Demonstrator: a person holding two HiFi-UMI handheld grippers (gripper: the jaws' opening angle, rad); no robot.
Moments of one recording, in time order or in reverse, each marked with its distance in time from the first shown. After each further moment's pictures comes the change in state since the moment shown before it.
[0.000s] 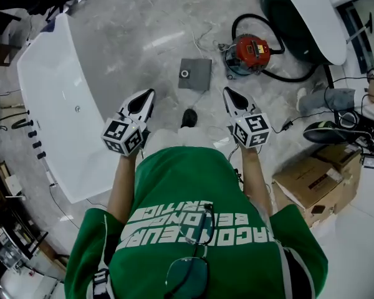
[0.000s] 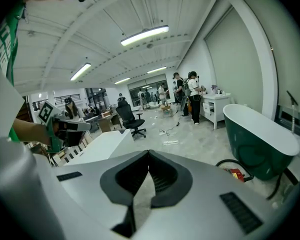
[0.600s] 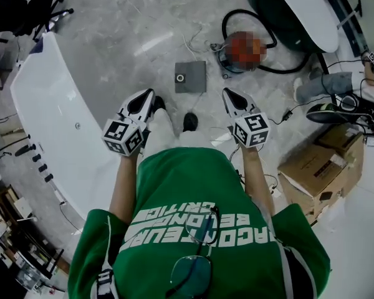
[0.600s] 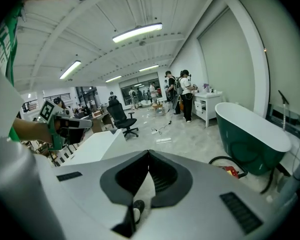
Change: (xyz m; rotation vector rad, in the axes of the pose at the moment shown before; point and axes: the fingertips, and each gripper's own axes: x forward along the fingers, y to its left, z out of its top) left arm 0.037 0.041 0.025 0.009 0.021 -0.091; right arm 0.026 -0.011 0.013 0.041 0.021 -0.092
